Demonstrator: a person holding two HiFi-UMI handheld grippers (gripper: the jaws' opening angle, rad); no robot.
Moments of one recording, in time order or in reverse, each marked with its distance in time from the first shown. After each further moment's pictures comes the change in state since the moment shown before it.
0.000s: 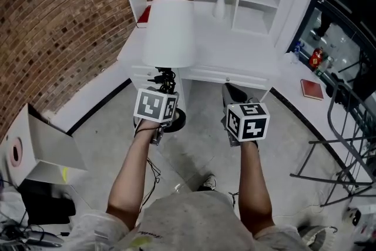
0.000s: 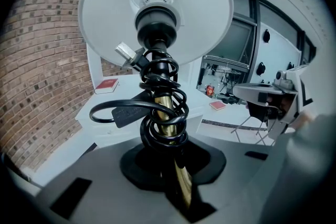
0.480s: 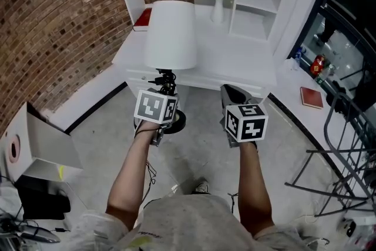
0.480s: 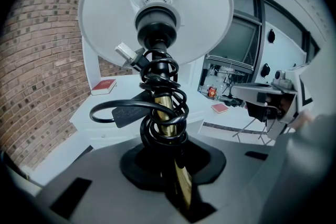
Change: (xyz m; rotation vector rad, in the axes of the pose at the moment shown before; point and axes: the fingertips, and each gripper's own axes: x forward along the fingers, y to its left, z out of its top) left arm 0.040 -0.028 0.033 -0.024 0.005 0.021; right arm 0.017 -0.057 0.009 -0.010 0.012 0.047
